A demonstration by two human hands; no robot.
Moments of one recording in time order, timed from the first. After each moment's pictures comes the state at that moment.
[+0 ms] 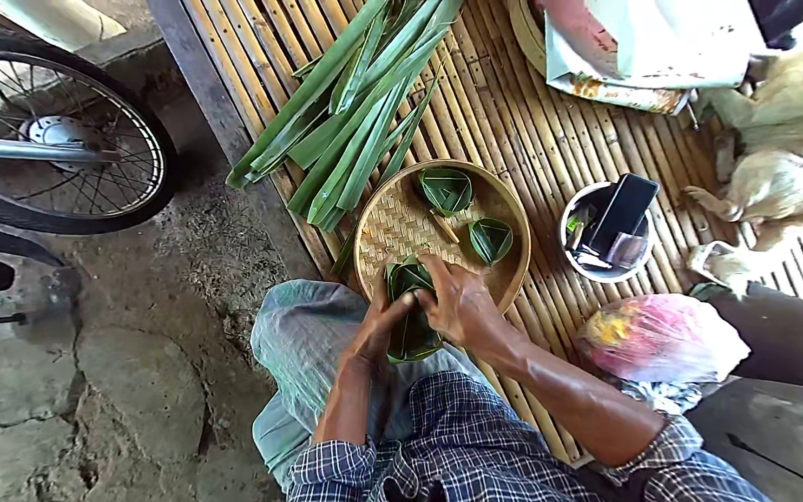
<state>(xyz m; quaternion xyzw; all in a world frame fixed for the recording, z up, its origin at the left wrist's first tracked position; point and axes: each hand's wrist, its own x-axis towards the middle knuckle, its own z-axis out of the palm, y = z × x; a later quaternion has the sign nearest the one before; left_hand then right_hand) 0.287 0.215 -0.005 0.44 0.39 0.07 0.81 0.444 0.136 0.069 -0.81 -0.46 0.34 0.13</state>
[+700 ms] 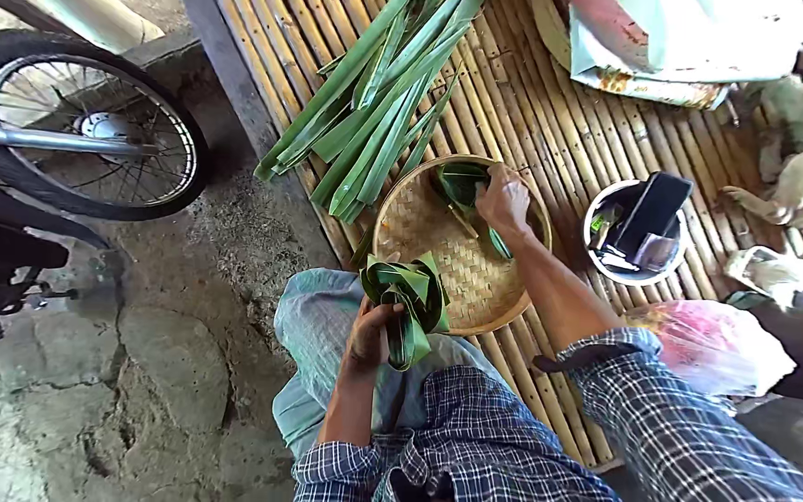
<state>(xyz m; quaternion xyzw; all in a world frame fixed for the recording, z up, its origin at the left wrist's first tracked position) 0.257 0.212 0.029 0.33 0.40 0.23 0.82 0.577 0.207 -0.032 -0.93 -0.28 0.21 0.12</state>
